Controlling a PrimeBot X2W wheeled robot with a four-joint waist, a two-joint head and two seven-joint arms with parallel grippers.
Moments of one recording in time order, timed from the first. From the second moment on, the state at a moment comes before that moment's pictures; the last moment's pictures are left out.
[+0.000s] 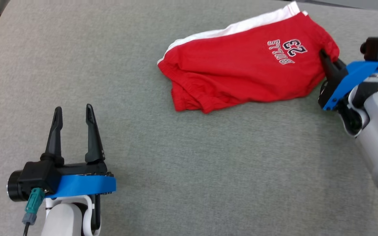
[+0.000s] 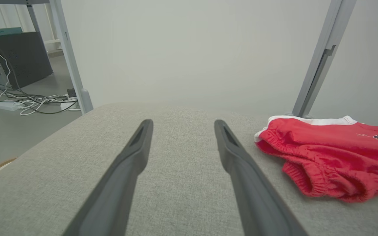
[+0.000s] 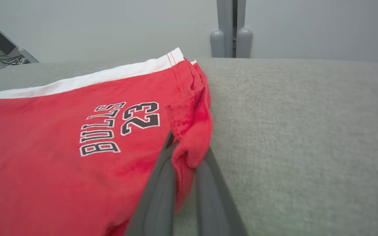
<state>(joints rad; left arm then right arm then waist) -0.18 0.05 -0.04 0.09 -0.18 -0.01 -0.26 -1.04 -0.33 0.56 1.13 0.77 0.13 -0.10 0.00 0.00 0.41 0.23</state>
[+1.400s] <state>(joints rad) -0.05 0.05 0.03 0.12 -0.12 -0.06 -0.26 -0.58 -0.31 0.40 0.67 0.89 0.13 -0.26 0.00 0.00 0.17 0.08</state>
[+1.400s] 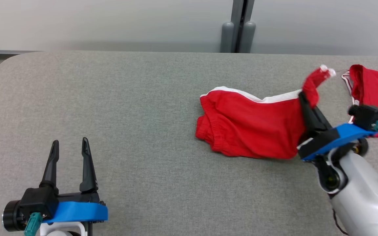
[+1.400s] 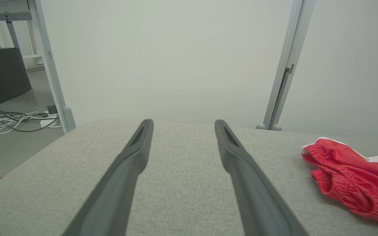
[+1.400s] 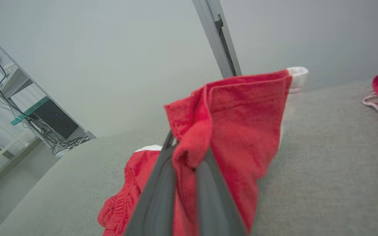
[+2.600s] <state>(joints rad) -0.08 0.05 0.01 0.13 -0.17 -0.04 -0.26 -0.55 -0.25 0.50 0.56 0.65 0.13 -0.26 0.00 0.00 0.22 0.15</state>
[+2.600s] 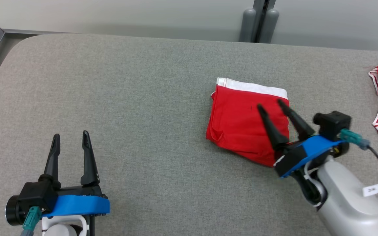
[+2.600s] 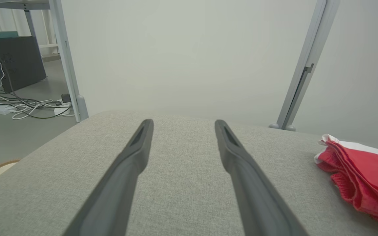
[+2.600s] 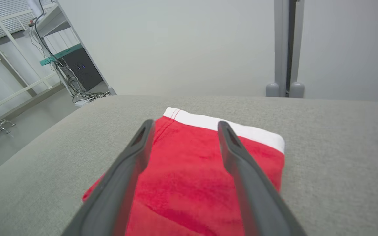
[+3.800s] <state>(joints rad) -0.11 0.05 -0.01 0.16 -0.14 -0.05 -0.26 -0.58 -0.08 0.51 0.67 0.46 0.13 -0.26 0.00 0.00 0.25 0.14</state>
